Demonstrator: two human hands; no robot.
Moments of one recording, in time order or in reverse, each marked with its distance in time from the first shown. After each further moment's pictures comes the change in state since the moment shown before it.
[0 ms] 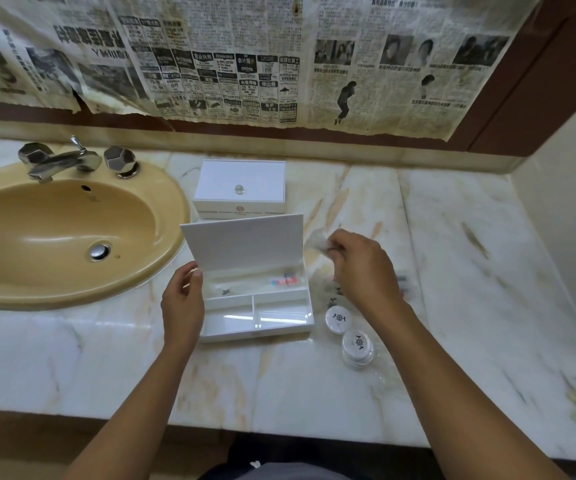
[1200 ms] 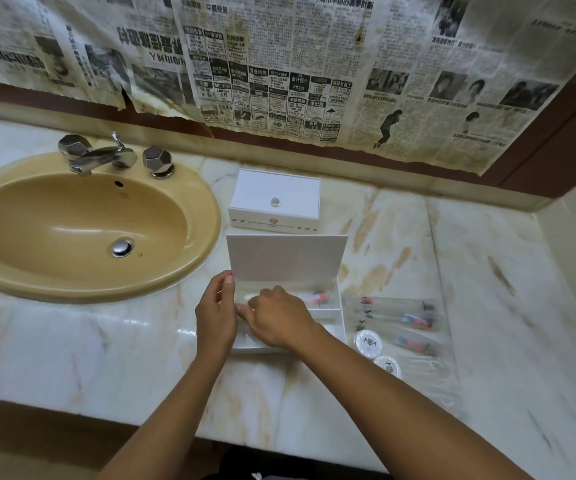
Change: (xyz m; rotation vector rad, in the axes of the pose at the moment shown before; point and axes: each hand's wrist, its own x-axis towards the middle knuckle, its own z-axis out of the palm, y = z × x) left_hand 0.000 0.002 -0.001 -0.067 -0.032 -0.041; right_hand -0.004 -0.102 0.121 -0.276 -0.662 -0.218
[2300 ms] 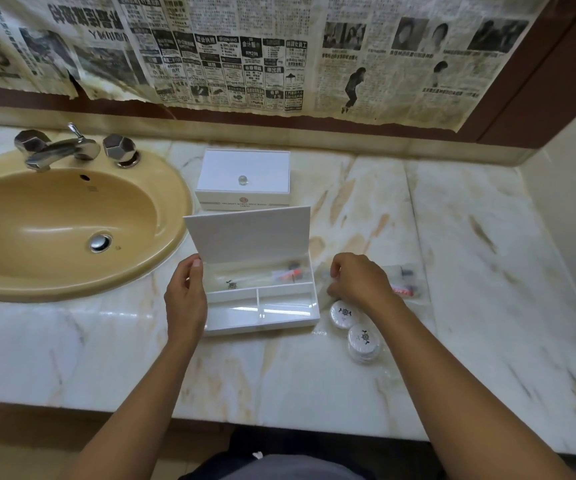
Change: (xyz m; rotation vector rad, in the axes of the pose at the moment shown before) left_hand -0.006 0.006 0.002 0.124 0.031 0.049; right_hand -0.053 0.145 -0.025 0.178 0.143 0.437
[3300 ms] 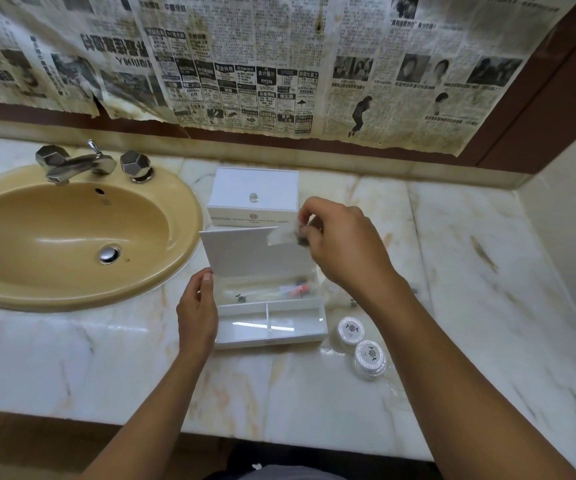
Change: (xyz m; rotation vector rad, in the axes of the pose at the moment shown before) left_hand -0.002 0.005 -0.002 -0.025 -0.017 -0.025; right_hand -0.058 -0.100 -0.089 0.236 0.393 -0.369
